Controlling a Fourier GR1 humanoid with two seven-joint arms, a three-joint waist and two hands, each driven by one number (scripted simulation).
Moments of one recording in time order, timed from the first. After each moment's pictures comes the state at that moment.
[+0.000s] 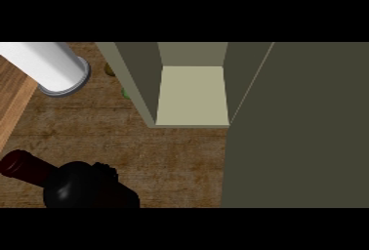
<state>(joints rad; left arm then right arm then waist) 0.26 0.01 -0.07 -1.56 0.35 -0.30 -0.41 0.06 -0.04 0.00 -2.34 -0.16 0.21 0.39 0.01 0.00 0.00</state>
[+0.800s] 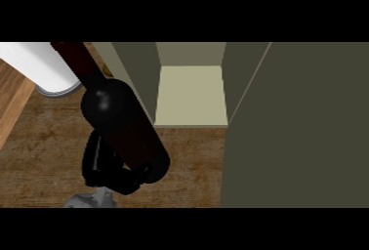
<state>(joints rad) -0.07 0.00 -0.22 -1.66 0.36 0.12 -0.20 0.07 -0.04 -0.02 -2.30 -0.17 0.23 0.35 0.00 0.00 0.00</state>
